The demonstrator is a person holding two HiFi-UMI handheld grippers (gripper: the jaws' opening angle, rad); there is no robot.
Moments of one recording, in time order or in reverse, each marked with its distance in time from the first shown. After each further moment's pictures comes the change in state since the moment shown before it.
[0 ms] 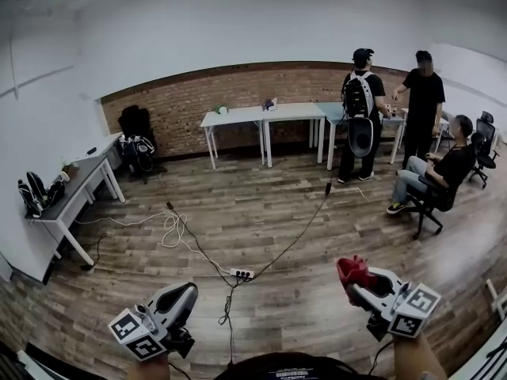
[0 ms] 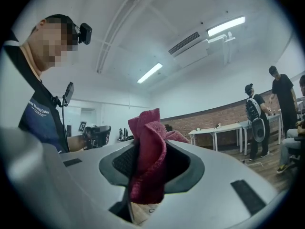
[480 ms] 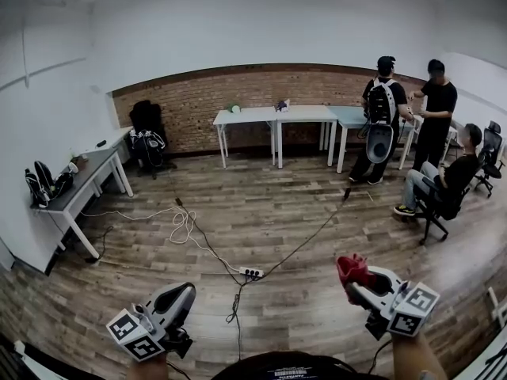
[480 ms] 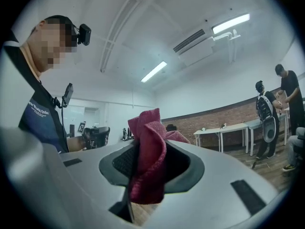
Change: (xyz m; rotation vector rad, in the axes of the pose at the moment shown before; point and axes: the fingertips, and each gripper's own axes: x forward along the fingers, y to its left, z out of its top) left arm -0.074 0.032 0.014 0.014 -0.025 0.048; right arm 0.051 0.054 -0.007 -0.013 0.002 0.039
